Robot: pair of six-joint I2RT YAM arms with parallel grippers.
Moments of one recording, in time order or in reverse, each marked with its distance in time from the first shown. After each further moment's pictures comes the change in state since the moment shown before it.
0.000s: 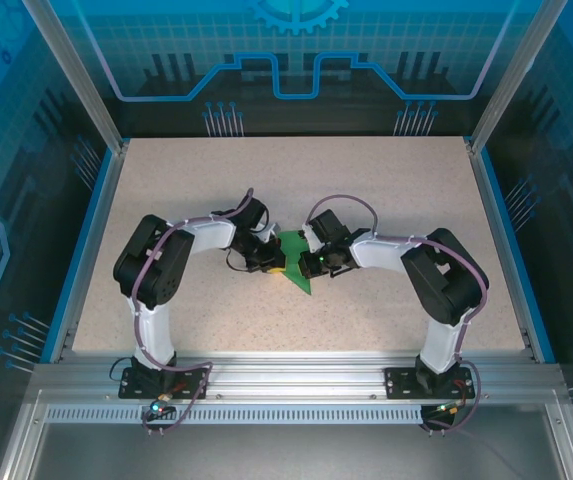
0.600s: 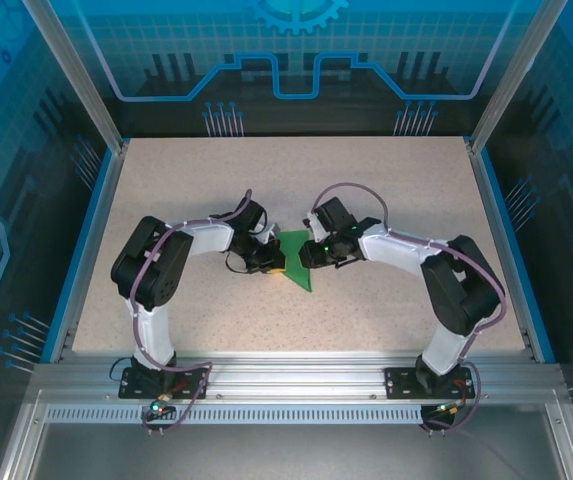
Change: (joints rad) left arm 0.001 -0.014 -0.042 0.063 0.008 -0.001; right arm -0.023 -0.130 0.064 -0.177 0.010 0.019
